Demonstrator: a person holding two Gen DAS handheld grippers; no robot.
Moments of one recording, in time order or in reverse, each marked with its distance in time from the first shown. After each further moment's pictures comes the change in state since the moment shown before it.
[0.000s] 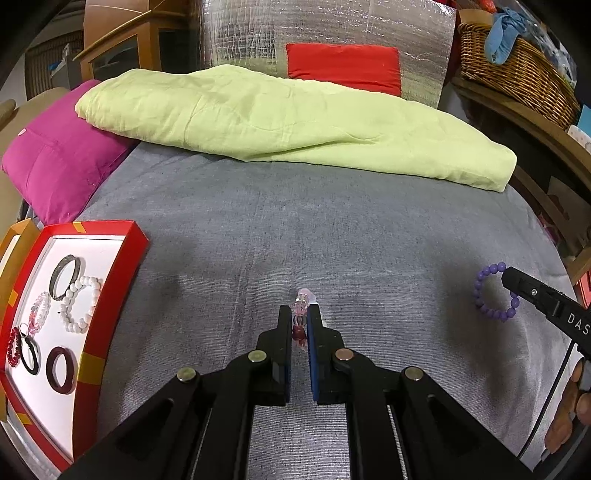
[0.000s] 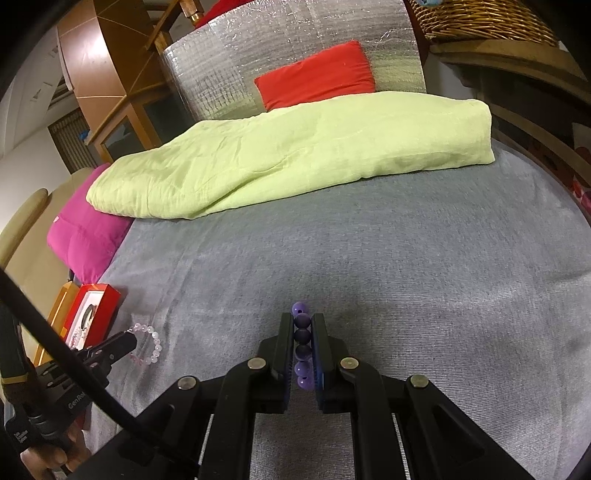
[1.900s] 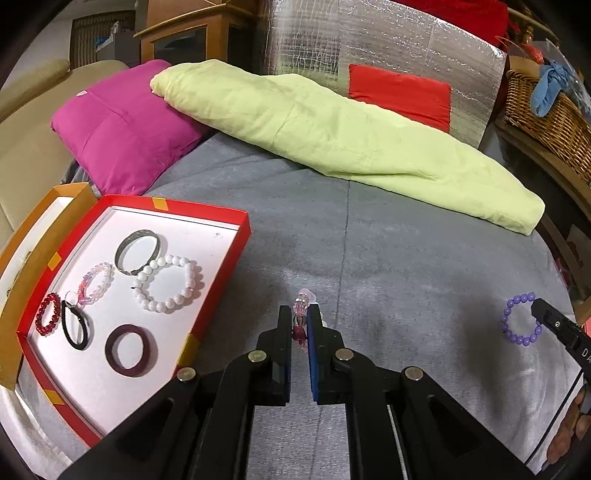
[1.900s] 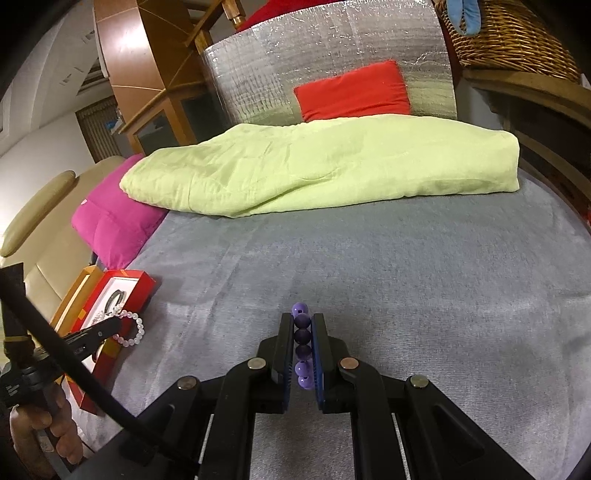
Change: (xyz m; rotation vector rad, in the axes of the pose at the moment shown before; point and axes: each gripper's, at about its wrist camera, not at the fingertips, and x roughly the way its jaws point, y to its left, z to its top) left arm -0.038 0.082 -0.011 -0.155 -0.046 0.076; right arm -0.021 0.042 -0.011 -0.101 -0.047 0.068
